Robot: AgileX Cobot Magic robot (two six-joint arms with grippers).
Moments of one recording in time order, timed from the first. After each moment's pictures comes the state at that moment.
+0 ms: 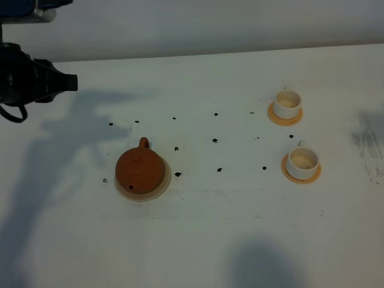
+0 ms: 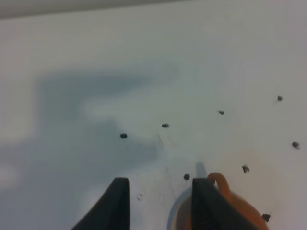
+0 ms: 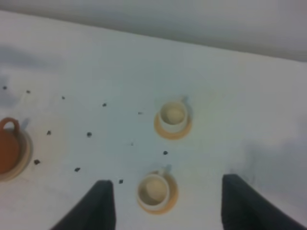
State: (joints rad) left arm -0.13 1.42 -1.06 -0.28 0.44 0.28; right arm 0.09 1.09 -1.51 0.21 1.21 -0.16
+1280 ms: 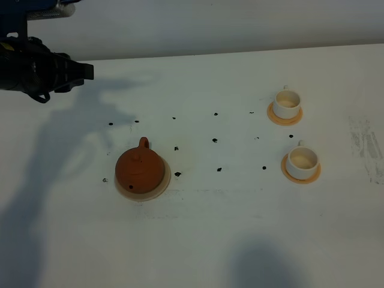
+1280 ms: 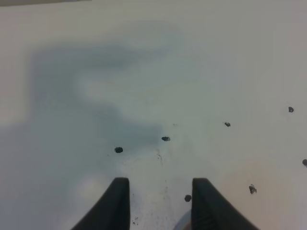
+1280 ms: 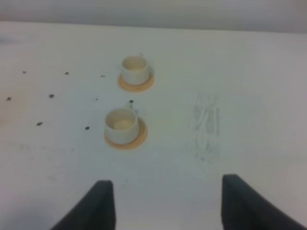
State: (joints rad) left arm -0.13 1.58 -1.17 -0.31 0.43 0.28; right arm 0.09 0.02 -0.59 0.09 1.08 -0.05
